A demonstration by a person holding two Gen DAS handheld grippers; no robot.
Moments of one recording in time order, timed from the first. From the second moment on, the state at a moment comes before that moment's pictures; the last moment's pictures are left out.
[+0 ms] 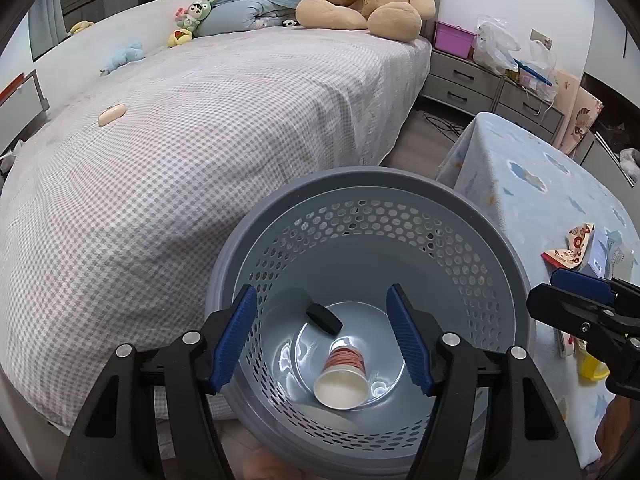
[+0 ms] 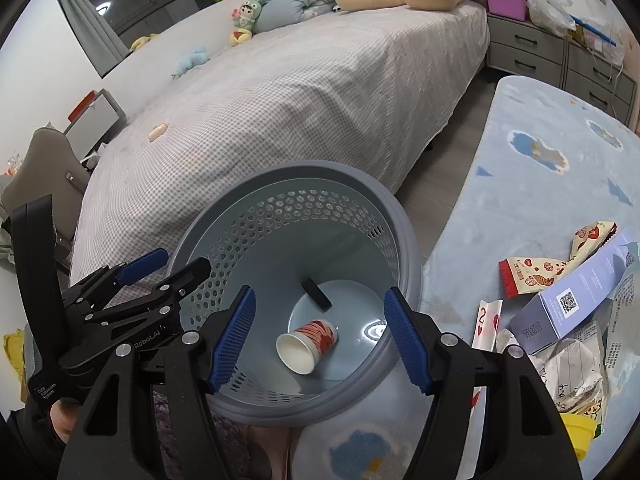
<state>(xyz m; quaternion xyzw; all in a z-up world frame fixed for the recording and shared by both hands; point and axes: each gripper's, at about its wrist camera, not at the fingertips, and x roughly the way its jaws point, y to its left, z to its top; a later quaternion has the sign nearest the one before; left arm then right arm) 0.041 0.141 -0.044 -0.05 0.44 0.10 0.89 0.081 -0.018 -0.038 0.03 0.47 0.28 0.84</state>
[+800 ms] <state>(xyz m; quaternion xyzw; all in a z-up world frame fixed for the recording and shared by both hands) 0.030 0.129 -0.028 -0.04 0.41 0.10 0.91 0.059 -0.035 -0.038 0.04 0.46 0.26 0.85</state>
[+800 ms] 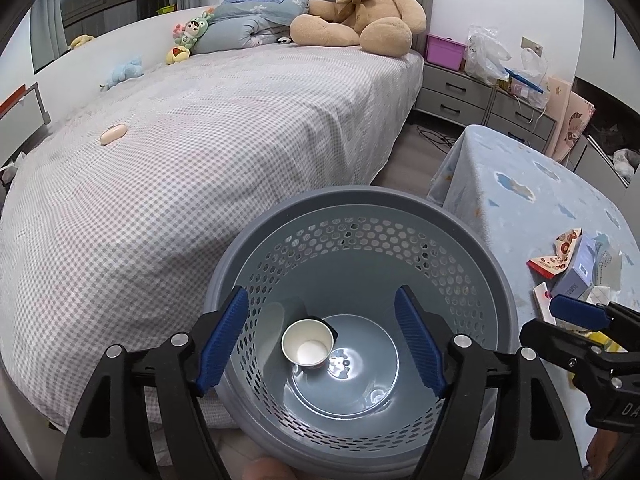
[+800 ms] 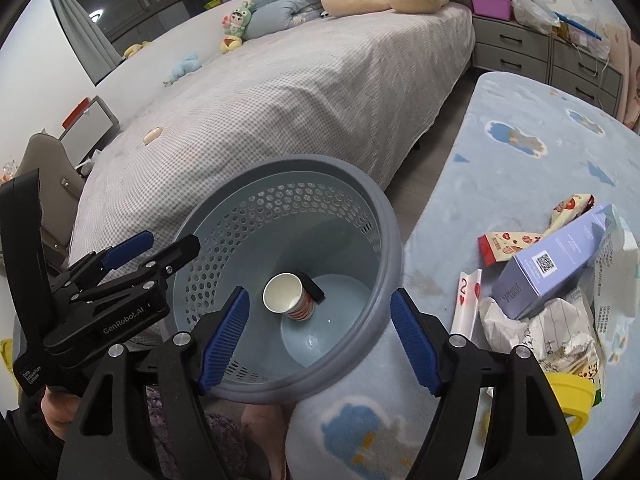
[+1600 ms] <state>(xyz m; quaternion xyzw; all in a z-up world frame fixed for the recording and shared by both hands) 0.016 0.087 -0.003 -0.03 0.38 0.04 0.92 0.015 -0.122 -0.005 0.09 0.39 0.16 0.90</state>
